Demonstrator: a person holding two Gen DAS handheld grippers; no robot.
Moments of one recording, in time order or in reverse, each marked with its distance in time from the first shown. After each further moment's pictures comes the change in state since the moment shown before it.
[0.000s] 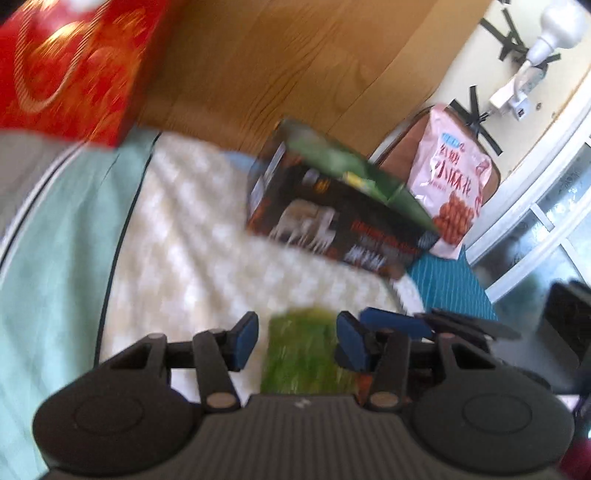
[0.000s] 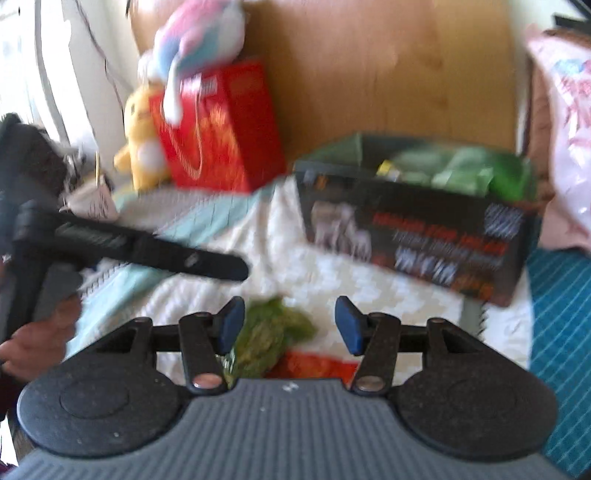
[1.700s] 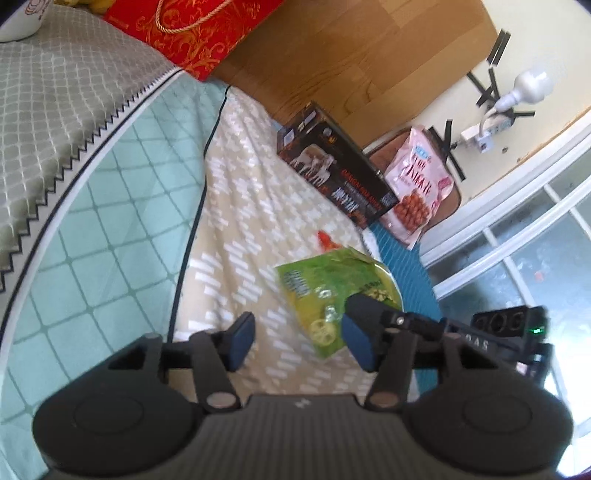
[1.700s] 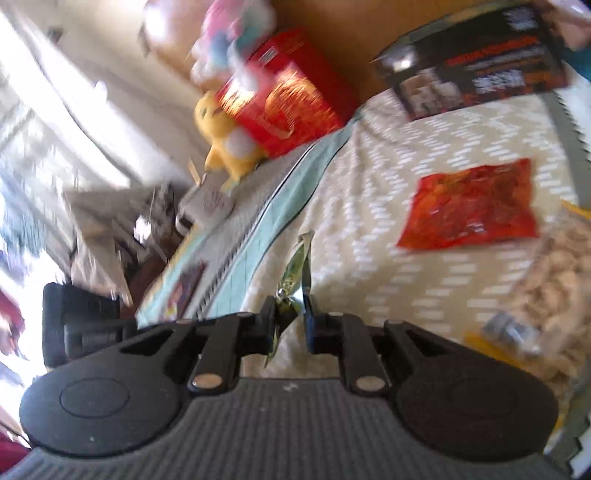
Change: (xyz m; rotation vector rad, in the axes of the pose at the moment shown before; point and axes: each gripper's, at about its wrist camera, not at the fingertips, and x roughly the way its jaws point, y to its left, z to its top) left arm -0.115 0.036 -0.121 -0.220 -0.066 -0.157; right arm -0.049 0.052 -0.081 0.437 0.002 0.347
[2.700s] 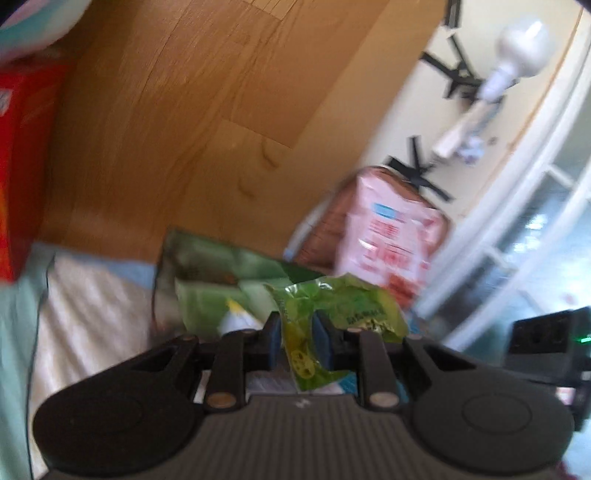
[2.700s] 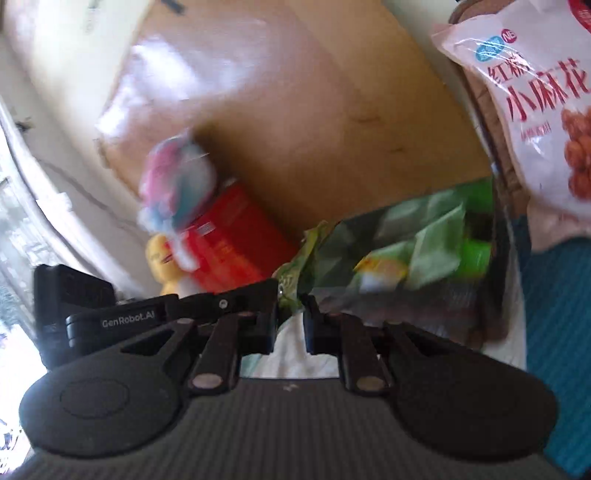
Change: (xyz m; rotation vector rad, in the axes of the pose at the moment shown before) left arm 0.185 -0.127 0.192 0.343 -0.053 0.041; right arm -0.025 -0.045 0.184 -0.051 -0.219 -0.119
